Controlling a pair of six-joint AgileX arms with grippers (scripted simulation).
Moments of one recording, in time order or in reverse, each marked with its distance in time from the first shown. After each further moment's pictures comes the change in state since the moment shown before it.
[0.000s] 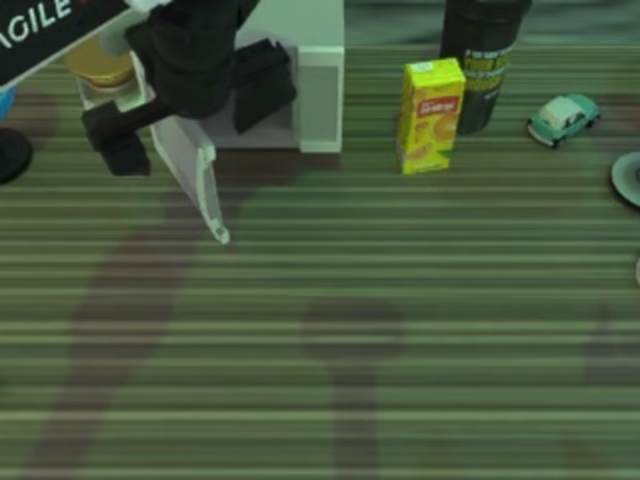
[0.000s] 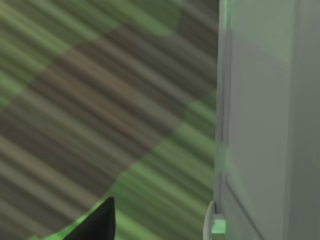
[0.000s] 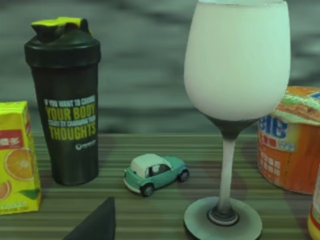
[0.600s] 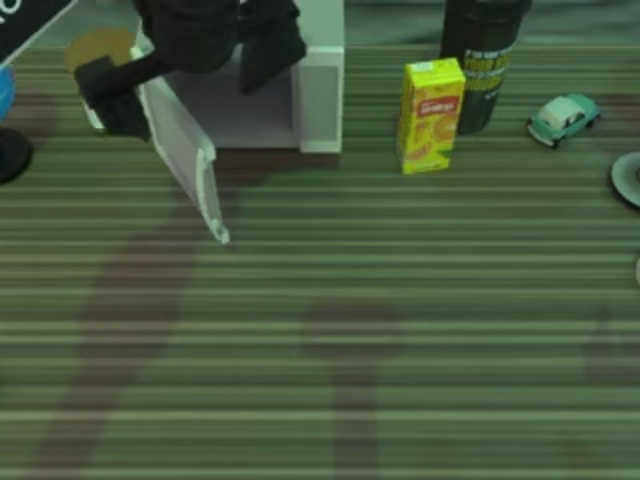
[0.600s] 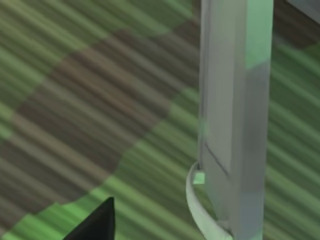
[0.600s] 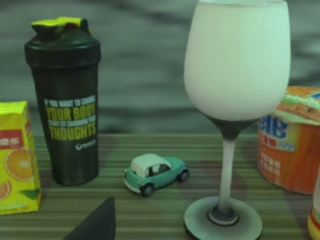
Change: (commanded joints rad) left arm -0.030 0.036 0.249 -0.222 -0.004 -0.030; right arm 0.000 0.000 0.000 0.000 0.000 0.000
